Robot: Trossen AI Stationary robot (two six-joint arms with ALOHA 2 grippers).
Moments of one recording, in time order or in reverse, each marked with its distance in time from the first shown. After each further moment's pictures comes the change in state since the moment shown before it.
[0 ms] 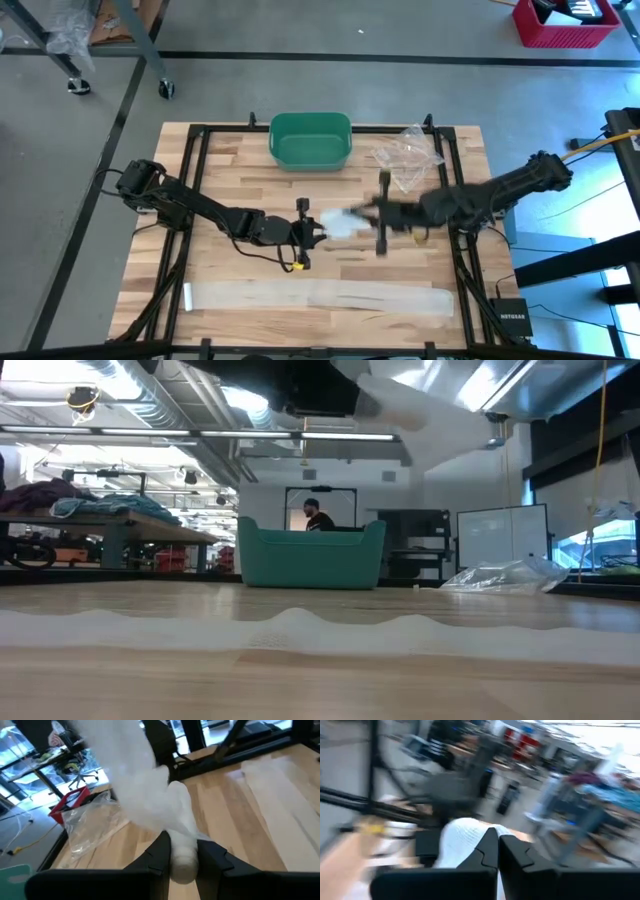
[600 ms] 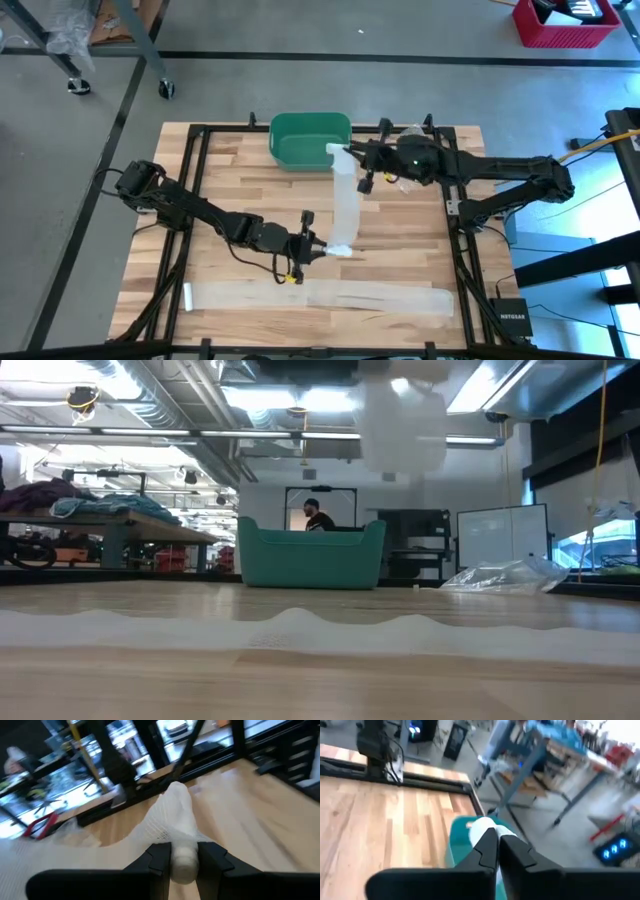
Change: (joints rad) left arm -0.048 0.000 0.030 -0.003 0.143 0.066; right arm -0.414 0.018 0.044 -0.220 -0.084 -0.008
